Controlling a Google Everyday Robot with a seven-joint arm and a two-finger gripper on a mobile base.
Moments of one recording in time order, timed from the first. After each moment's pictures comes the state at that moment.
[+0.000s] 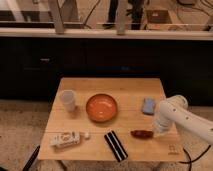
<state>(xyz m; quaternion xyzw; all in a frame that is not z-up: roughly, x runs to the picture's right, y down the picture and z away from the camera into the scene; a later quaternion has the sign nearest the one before) 0.289 0.266 0.804 -0.37 -0.04 -0.02 0.93</state>
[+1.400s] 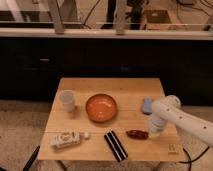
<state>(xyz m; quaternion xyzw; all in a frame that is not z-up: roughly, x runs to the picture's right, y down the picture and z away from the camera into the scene) 0.257 0.273 0.810 -0.39 -0.04 0.00 0.92</state>
